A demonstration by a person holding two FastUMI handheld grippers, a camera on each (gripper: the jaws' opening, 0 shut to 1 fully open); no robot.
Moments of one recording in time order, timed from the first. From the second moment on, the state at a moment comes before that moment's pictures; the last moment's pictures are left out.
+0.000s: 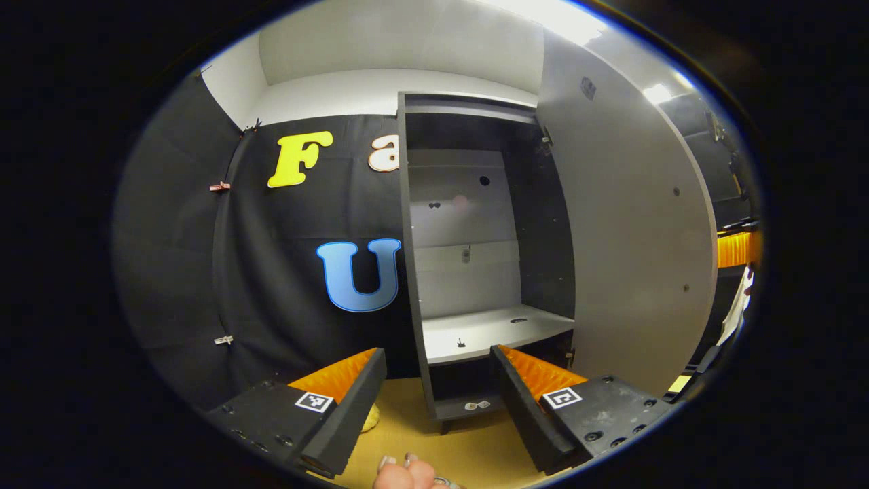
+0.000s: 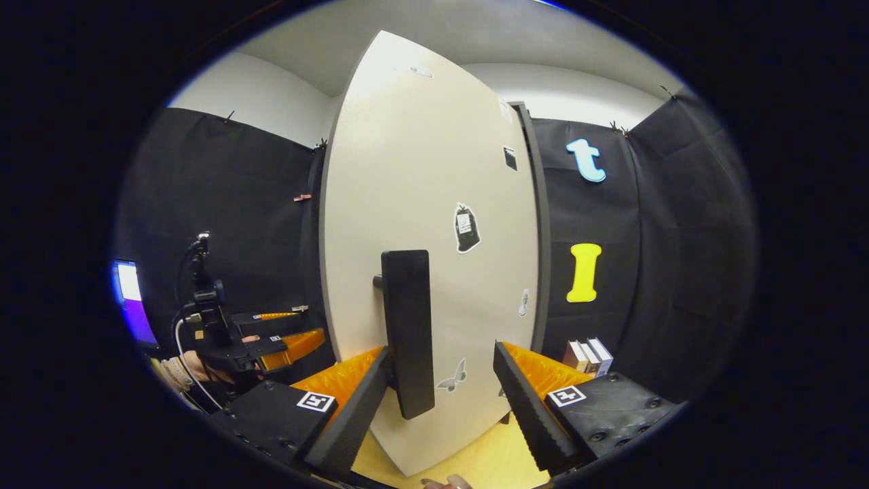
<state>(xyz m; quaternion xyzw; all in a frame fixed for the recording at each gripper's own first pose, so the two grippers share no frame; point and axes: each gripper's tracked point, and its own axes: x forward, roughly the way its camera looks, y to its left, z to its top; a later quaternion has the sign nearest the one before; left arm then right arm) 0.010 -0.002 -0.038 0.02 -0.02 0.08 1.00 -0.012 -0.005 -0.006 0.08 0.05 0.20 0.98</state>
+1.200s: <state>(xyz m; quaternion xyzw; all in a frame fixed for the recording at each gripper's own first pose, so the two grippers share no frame) 0.016 0.022 -0.025 0.02 -0.04 0.00 1.00 0.007 0.011 -0.027 0.07 0.07 0.08 0.99</state>
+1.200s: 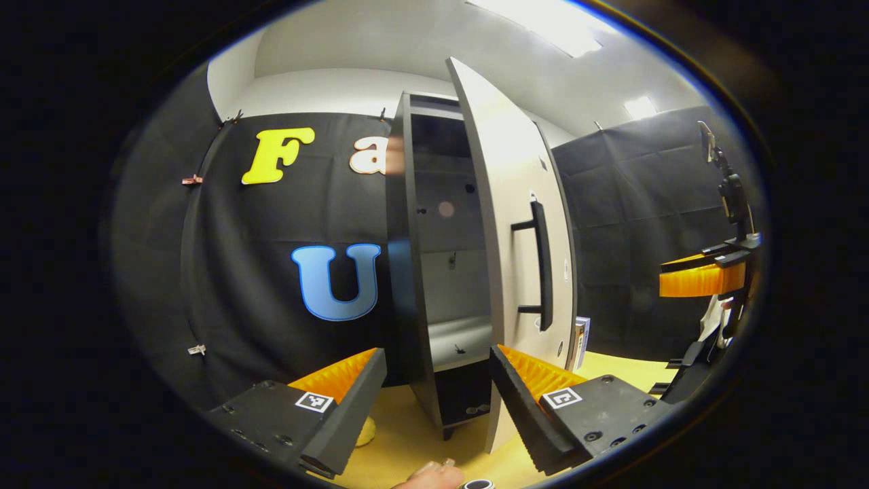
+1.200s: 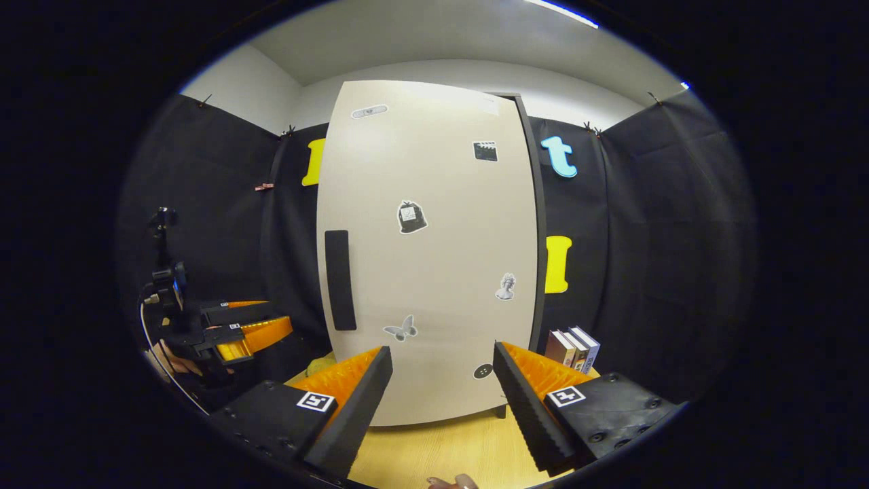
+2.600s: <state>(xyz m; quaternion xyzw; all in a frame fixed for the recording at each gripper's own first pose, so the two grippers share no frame) 0.028 -0.028 -0.012 0.01 -0.05 0.00 1.00 0.019 -0.032 -0.016 0.07 0.06 0.07 0.99</state>
